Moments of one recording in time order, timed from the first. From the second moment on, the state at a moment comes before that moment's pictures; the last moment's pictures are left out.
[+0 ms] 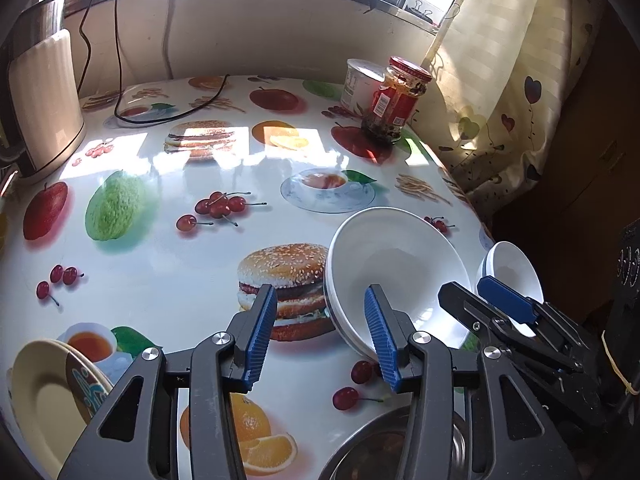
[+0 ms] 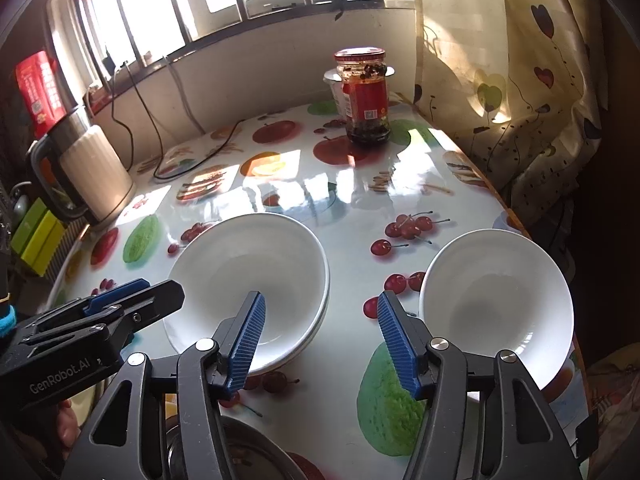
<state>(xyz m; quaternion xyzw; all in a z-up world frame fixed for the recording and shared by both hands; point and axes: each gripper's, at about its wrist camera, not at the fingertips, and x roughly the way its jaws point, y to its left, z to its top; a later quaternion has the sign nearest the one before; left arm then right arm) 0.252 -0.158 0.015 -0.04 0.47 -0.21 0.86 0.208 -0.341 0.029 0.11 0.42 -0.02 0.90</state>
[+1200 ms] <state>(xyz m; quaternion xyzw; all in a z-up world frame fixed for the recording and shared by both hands) 0.254 -0.166 0.010 -0.04 0.47 -0.22 0.85 0.218 -0.340 0.023 0.11 0.43 0.00 0.90</state>
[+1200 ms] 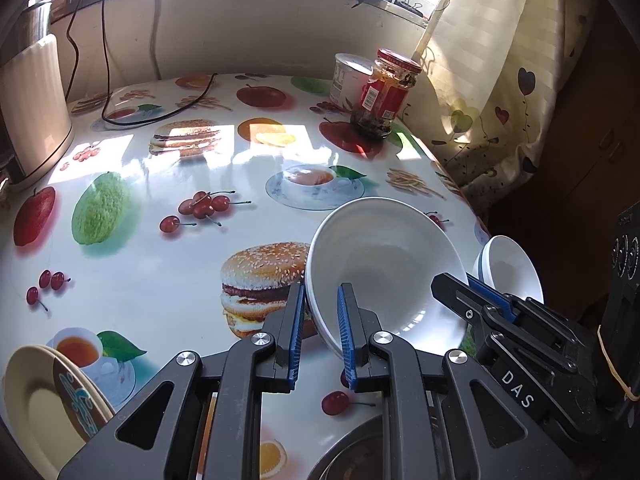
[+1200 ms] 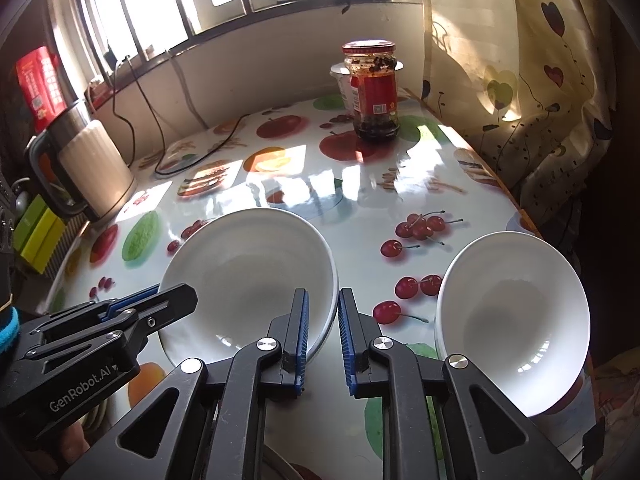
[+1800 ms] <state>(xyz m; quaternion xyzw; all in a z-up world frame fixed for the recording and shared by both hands) 0.223 -0.153 0.040 -0.04 0.44 -0.23 0.86 0.187 -0.335 0.051 0.12 0.40 0.00 0.91</state>
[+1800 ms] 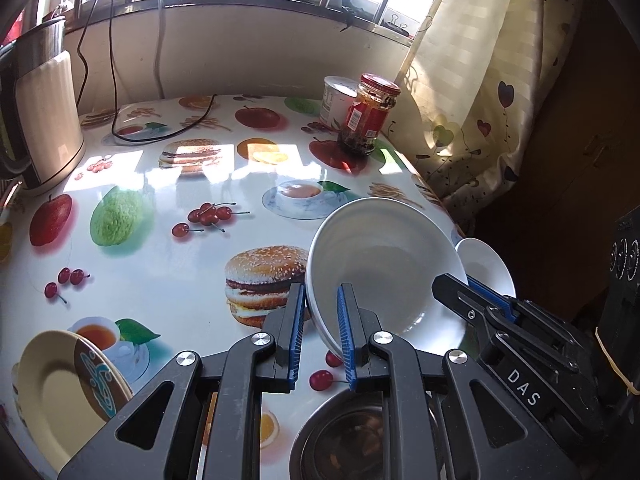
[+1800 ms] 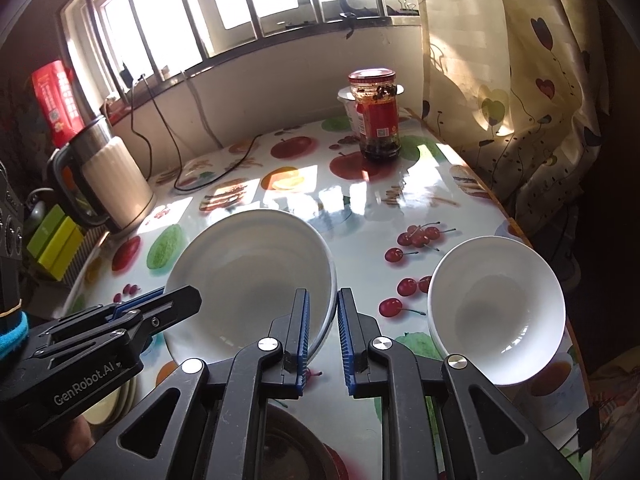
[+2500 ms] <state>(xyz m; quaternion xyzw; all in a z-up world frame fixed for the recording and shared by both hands) 0.165 -0.132 0.048 -0.04 0.44 -0.25 0.86 0.121 -0.314 0.072 0.11 0.38 0.00 0.92</state>
